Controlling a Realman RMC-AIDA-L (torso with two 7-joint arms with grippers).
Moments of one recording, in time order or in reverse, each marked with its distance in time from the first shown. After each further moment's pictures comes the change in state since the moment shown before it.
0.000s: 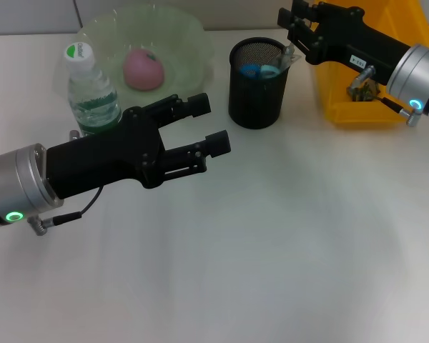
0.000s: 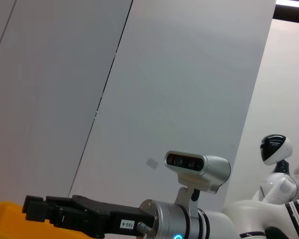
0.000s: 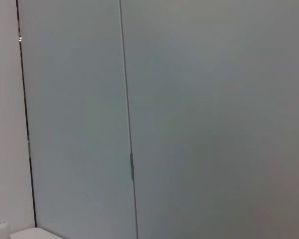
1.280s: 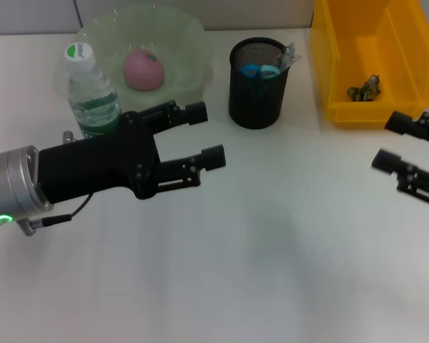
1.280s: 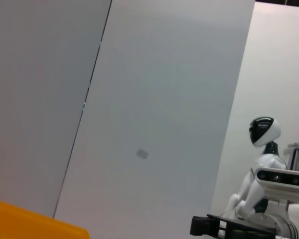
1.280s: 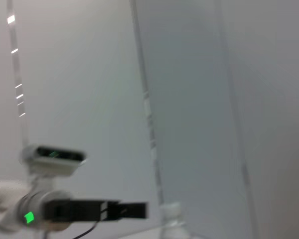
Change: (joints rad) left arm 0.018 0.015 0.012 0.063 0.037 0.018 0.005; right arm -0.415 -0.004 0.322 -0.338 -0.434 -0.769 0.185
